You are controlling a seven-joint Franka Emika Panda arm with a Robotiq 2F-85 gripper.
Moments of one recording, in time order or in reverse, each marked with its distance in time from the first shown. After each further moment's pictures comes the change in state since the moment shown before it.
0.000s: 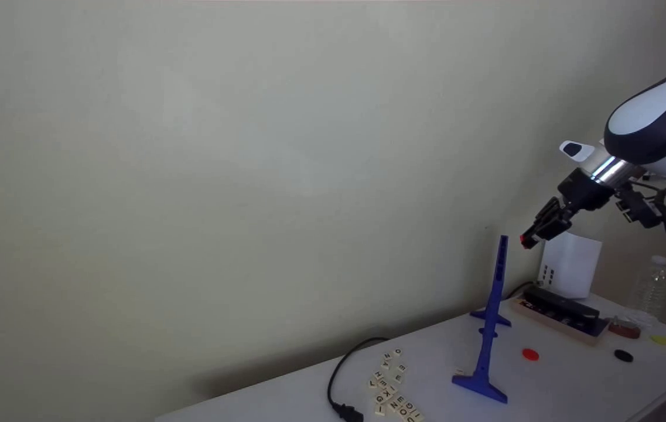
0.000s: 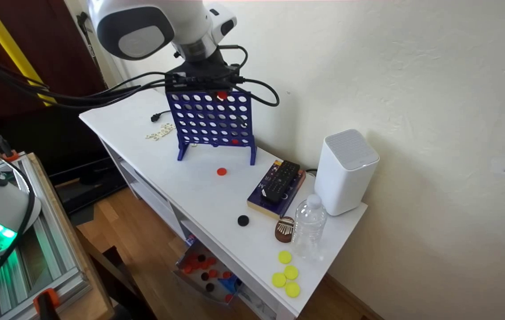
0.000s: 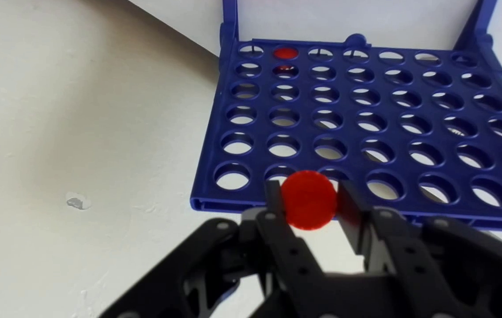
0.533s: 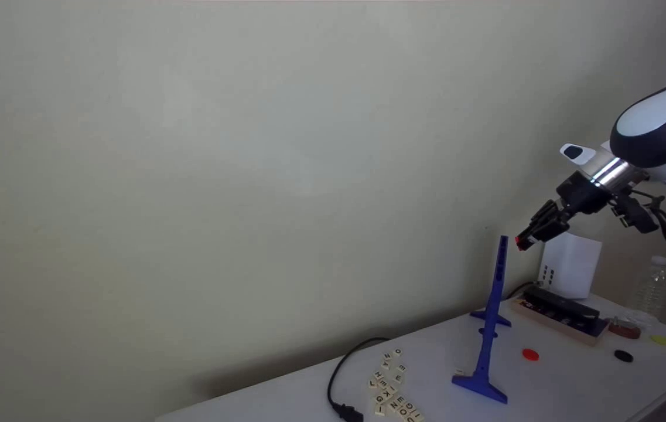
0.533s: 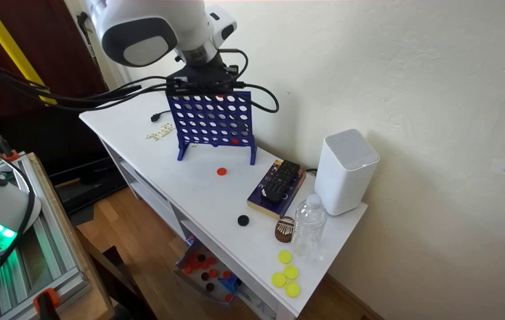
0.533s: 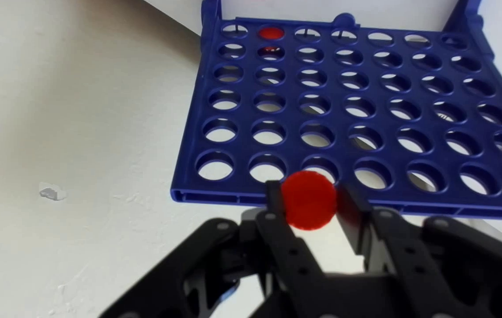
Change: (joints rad) arm -0.025 0.099 0.007 0.002 -0.067 0.000 0.002
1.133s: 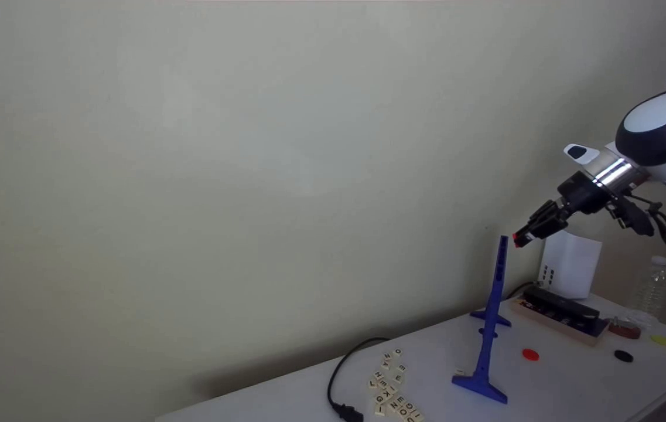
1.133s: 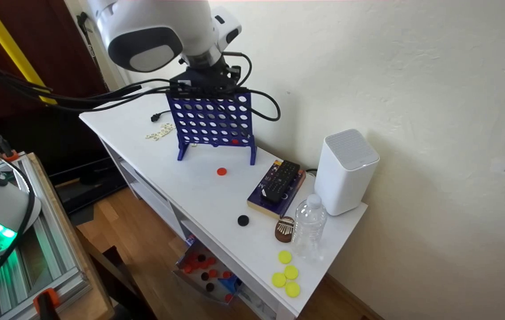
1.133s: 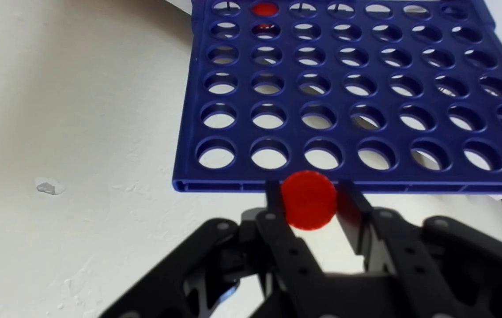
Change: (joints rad) arm -0.035 0.101 0.010 0.020 -0.029 -0.015 0.002
